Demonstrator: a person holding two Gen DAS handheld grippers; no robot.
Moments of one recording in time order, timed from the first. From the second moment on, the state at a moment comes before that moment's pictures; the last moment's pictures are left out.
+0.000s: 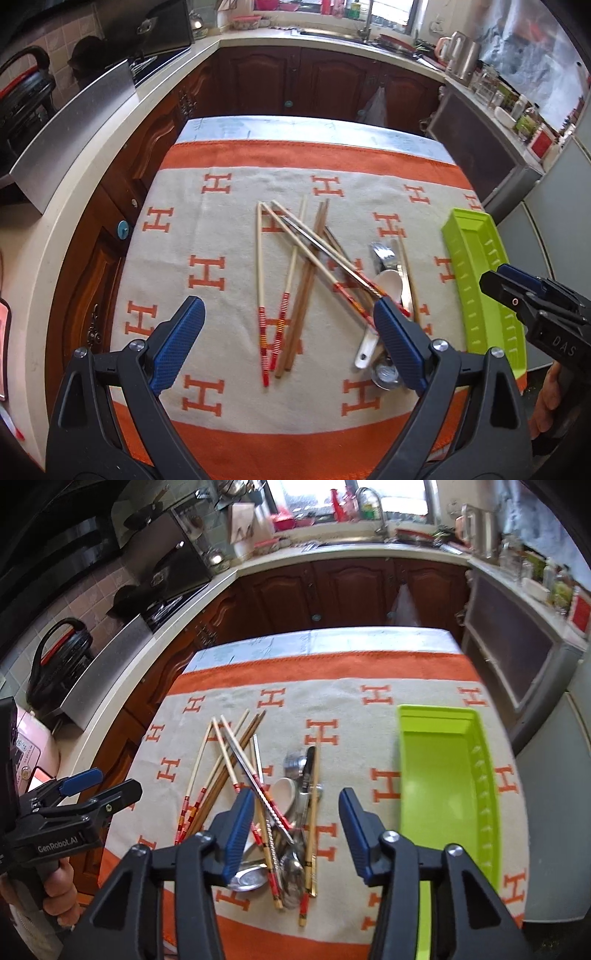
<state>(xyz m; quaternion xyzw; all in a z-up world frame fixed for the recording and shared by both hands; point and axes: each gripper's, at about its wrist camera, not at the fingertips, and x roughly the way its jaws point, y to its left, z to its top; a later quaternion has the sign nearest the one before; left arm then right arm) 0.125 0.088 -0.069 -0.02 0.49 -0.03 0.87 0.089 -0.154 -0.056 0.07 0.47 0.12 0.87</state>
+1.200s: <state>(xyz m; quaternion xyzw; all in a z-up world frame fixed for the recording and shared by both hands) 0.222 0.126 -0.203 -0.03 0.60 0.00 0.80 0.194 -0.065 -0.166 -0.01 0.60 0.22 0.77</state>
